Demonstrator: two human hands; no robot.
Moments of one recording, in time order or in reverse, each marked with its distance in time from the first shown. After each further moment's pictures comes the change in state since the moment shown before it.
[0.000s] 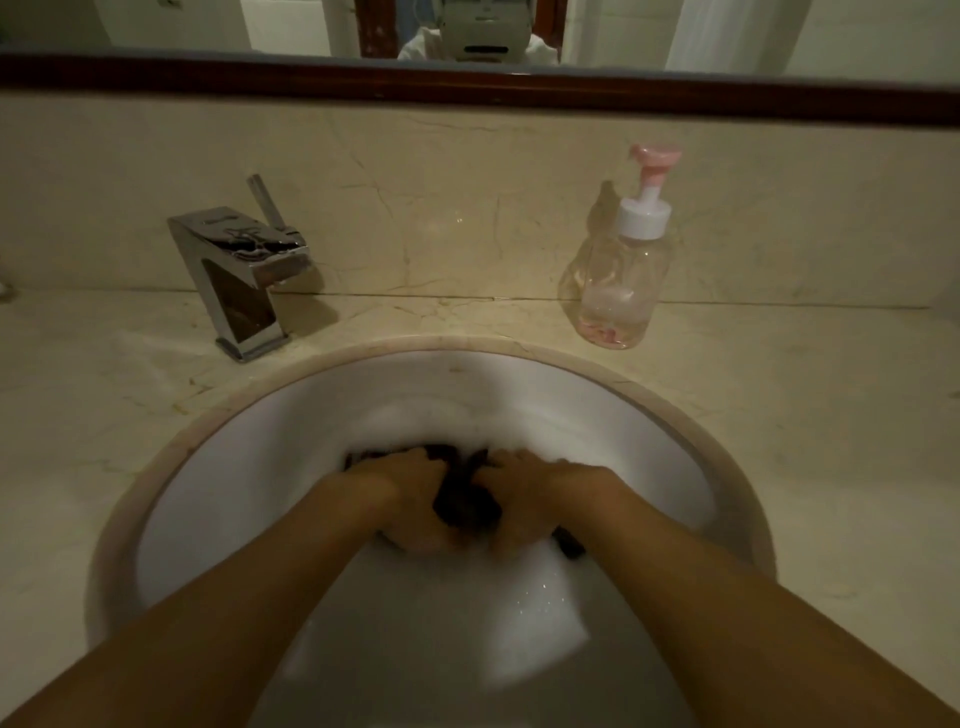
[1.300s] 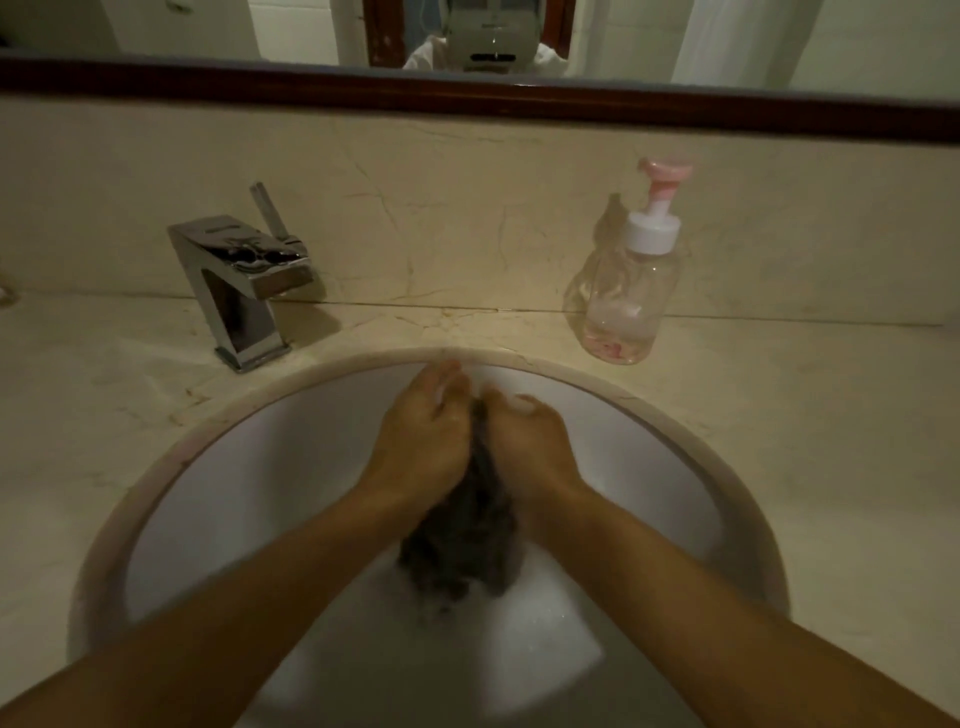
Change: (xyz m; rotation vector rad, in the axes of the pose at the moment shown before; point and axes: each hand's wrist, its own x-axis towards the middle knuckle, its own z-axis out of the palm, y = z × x) left_hand -0.023 0.039 -0.033 -1.171 0.807 0.011; right_hand -0.023 -0.036 -0.029 1.430 0.708 0.096
